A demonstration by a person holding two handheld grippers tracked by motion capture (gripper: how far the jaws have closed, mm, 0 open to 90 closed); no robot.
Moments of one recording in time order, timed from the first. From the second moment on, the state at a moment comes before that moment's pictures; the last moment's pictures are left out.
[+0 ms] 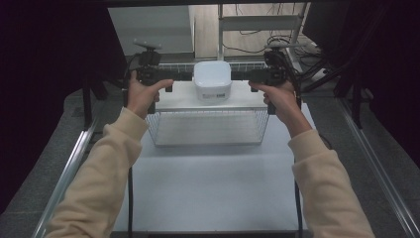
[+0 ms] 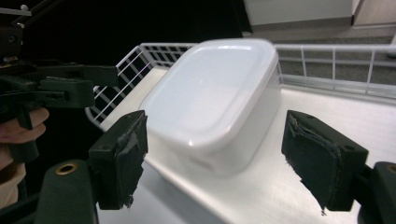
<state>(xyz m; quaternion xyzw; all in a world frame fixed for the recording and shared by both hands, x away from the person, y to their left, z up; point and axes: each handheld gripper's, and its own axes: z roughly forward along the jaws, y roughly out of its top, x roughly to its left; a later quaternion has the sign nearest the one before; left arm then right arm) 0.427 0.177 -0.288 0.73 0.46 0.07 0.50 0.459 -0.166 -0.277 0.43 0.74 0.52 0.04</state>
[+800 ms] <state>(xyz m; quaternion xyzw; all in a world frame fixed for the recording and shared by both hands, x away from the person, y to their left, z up) 0.297 0.179 -0.420 0.77 0.43 0.09 0.46 0.340 -0.219 -0.400 0.38 0.76 0.53 0.07</state>
